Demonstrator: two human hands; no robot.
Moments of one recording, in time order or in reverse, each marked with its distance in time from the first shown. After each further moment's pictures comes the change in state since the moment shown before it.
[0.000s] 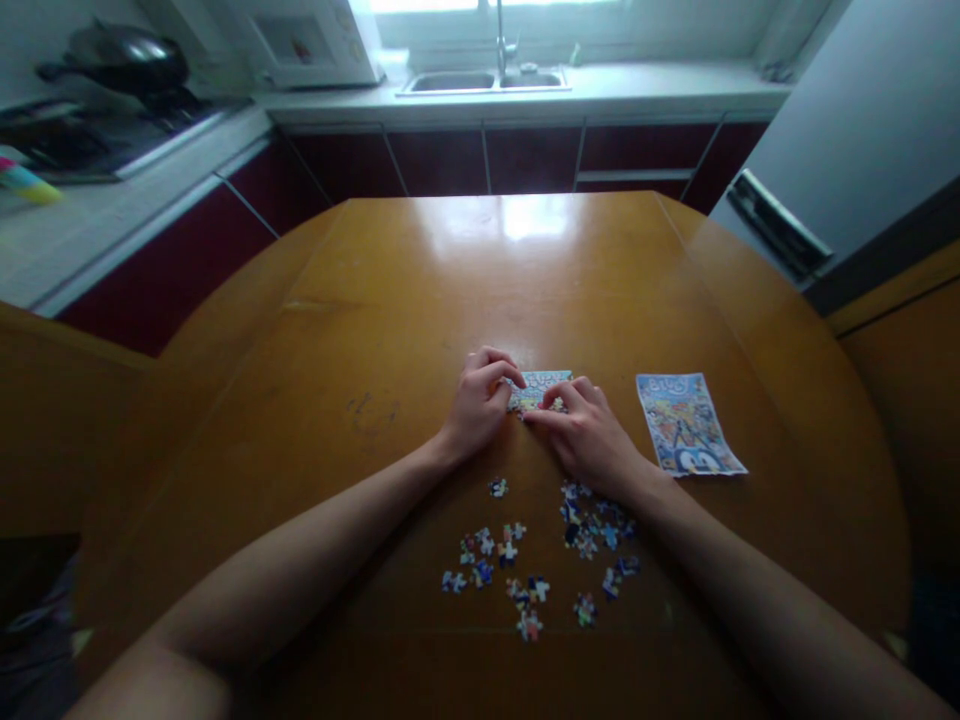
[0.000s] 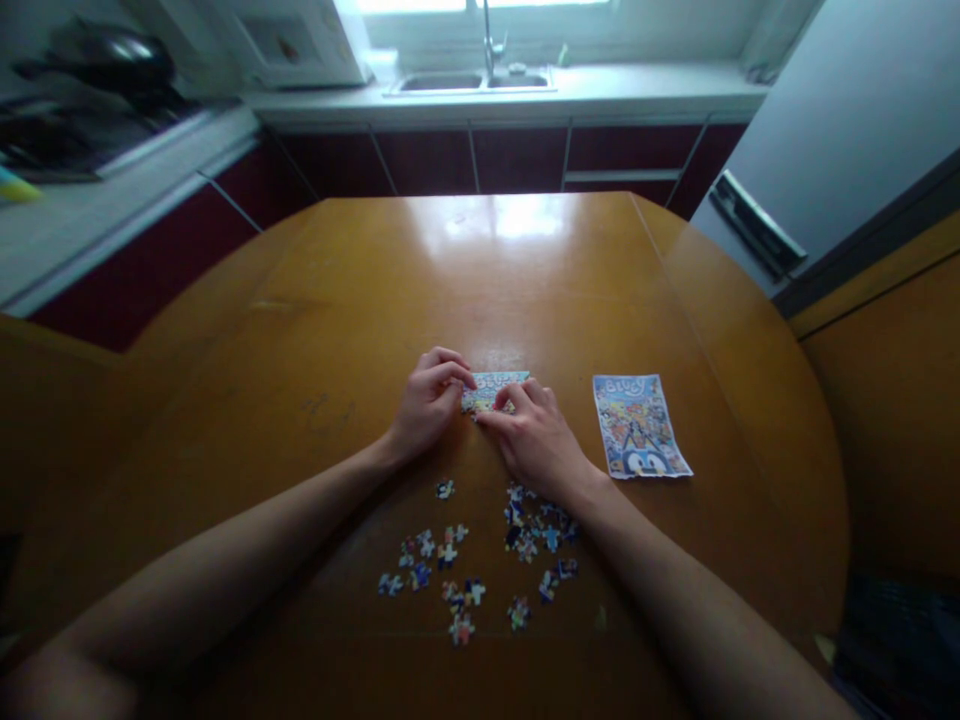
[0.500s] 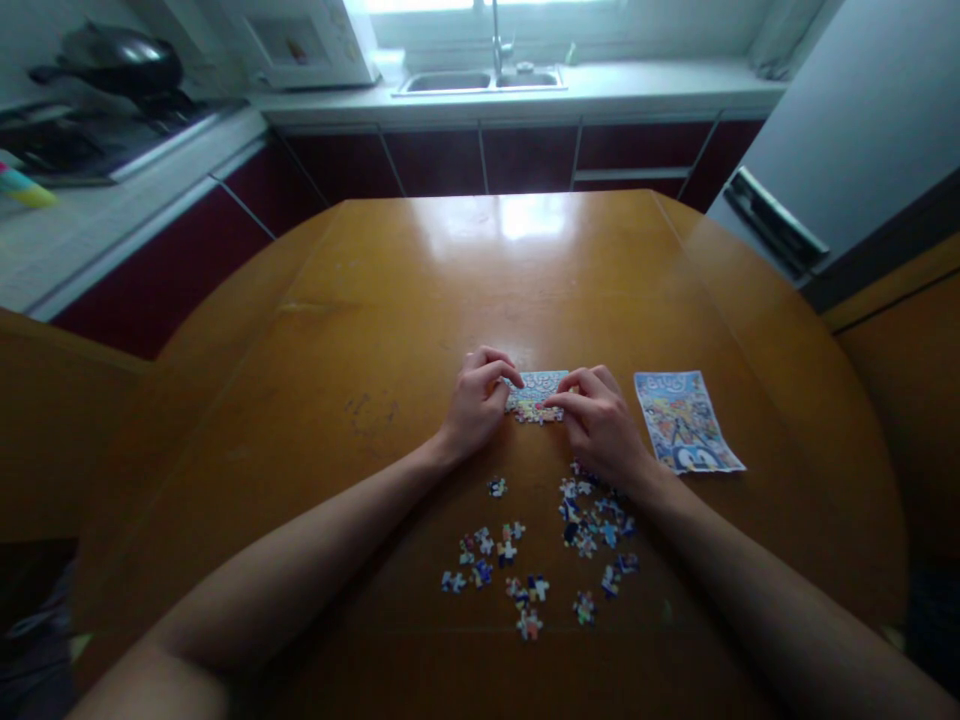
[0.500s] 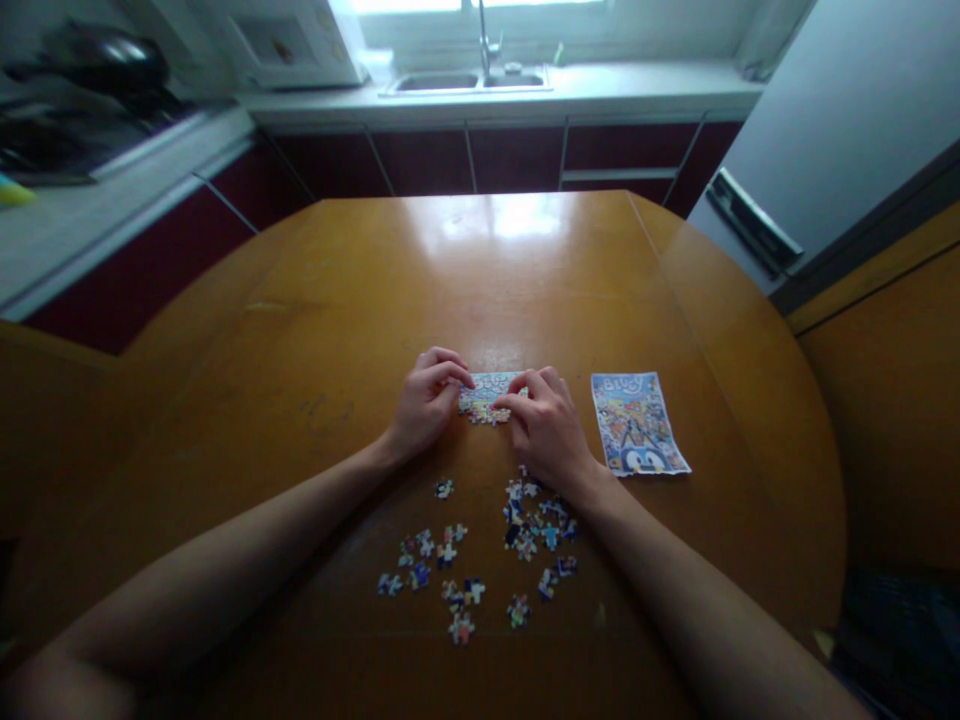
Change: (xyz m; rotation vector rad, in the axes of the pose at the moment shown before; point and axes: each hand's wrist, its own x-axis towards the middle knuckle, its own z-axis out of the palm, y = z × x) left_hand 0.000 0.001 0.000 -0.007 0.000 -0.005; right_hand -0.001 0.009 -0.004 0.167 0.236 0.115
